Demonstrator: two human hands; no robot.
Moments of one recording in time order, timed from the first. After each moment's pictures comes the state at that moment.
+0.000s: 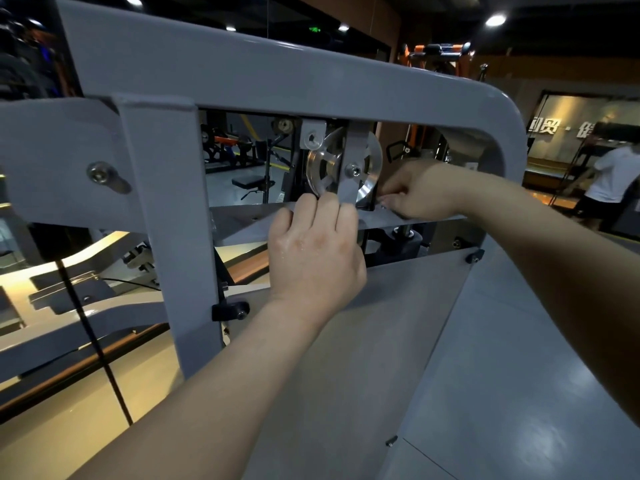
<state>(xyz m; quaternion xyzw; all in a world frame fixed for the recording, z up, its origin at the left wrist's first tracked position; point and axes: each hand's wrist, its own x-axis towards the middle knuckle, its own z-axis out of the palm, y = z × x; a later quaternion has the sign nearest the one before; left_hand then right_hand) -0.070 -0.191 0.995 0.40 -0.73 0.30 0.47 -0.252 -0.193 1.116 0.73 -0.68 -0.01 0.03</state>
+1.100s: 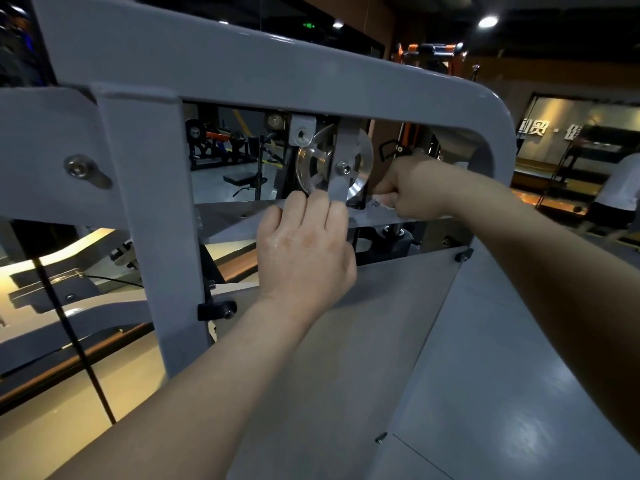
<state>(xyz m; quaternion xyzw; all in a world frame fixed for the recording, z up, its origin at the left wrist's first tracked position) -0.071 -0.193 0.994 0.40 -0.72 0.31 0.48 -0.249 -0.192 1.118 0.72 -0.70 -0.01 0.05</state>
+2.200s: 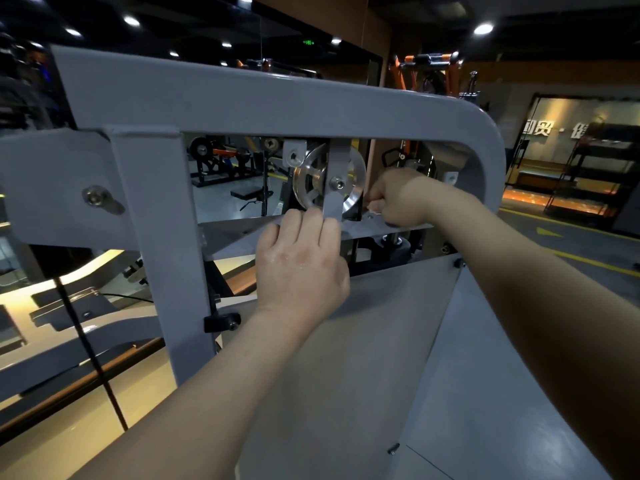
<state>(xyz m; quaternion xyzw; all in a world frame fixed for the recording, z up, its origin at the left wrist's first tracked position) -0.067 -0.186 0.998 0.41 -0.75 0.29 0.44 -0.252 -0.213 1.110 0.69 -0.72 0.01 0.05</state>
